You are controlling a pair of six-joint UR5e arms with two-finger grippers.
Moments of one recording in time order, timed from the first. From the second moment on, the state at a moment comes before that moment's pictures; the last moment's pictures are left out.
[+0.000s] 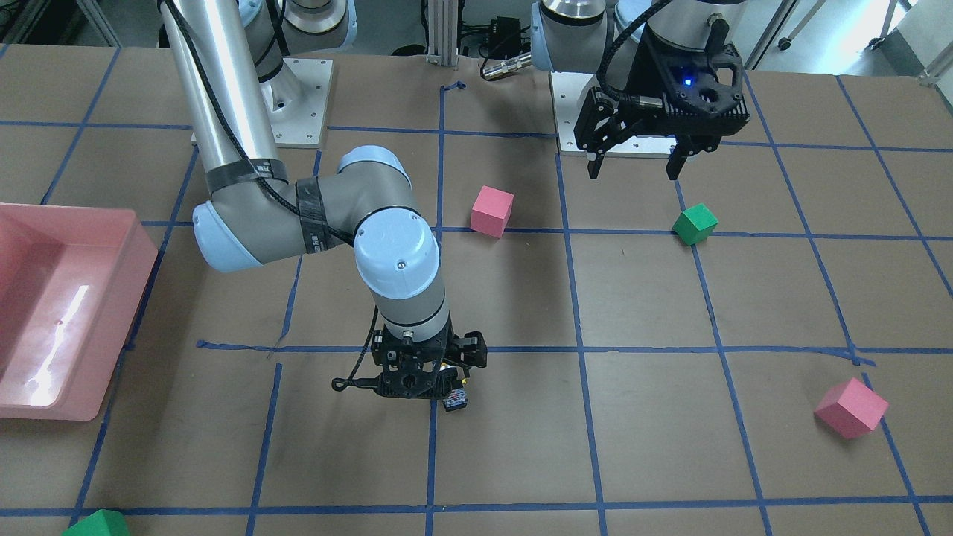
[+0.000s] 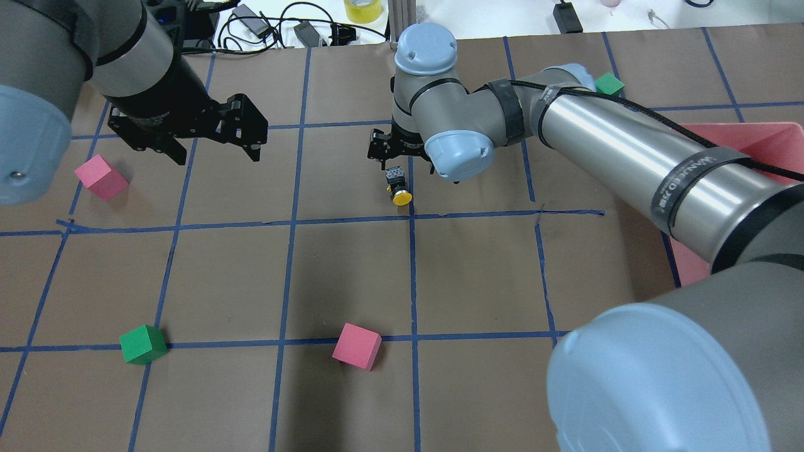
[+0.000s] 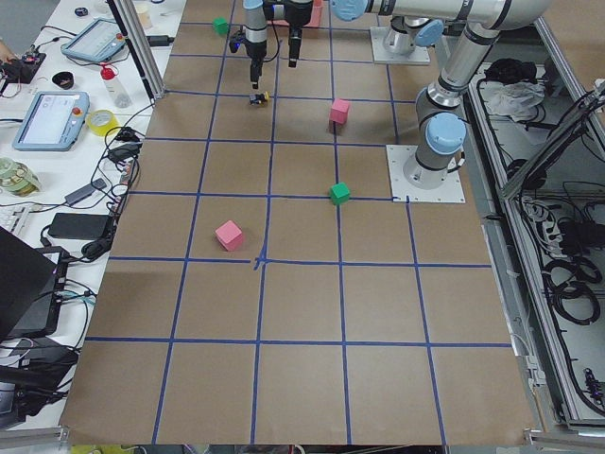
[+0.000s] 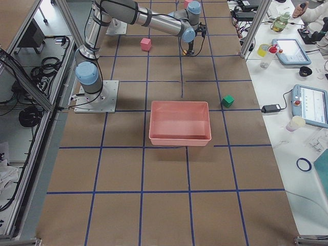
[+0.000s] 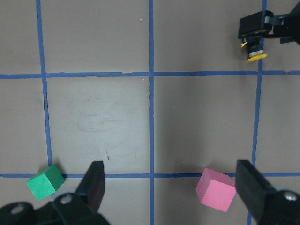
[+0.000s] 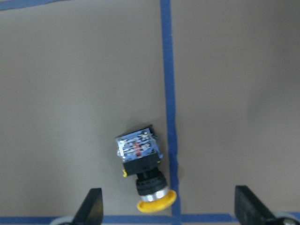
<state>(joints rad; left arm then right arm) -1.62 -1.48 -1.64 -1.48 1.58 -0.06 1.88 -1.02 1.49 -2.14 -1.50 0.38</state>
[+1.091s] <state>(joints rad) -1.78 -1.55 -2.04 -0.64 1.65 -0.20 1.59 -1.47 1.52 -1.56 -1.57 -0.12</state>
